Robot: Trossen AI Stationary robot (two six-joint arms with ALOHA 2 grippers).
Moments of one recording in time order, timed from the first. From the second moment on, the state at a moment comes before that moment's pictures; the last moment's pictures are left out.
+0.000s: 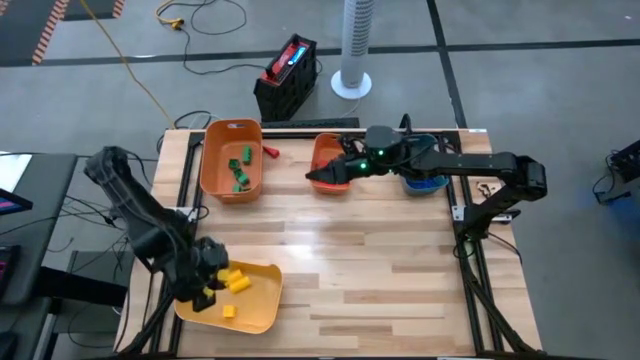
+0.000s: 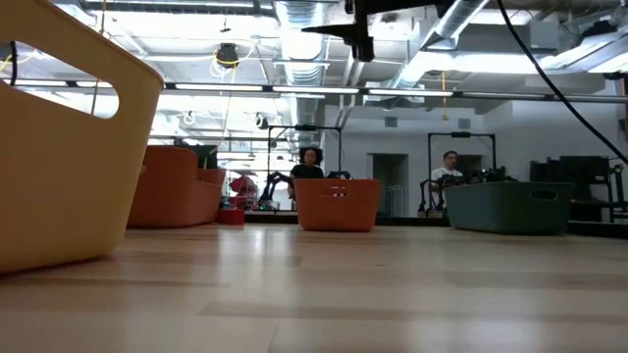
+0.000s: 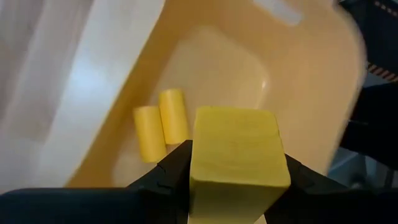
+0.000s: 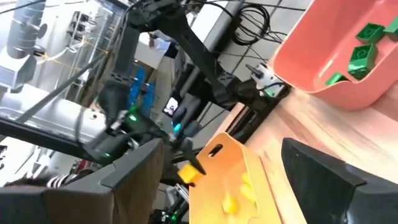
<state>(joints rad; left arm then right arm) -0.86 1.13 1.04 -0.99 -0.24 -1.14 -0.19 1.51 1.25 0.11 -0.28 0.99</state>
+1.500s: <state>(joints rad) -0.74 1.08 0.95 -0.78 -0.32 -1.14 -0.11 1.51 1.22 -0.23 -0.06 0.65</state>
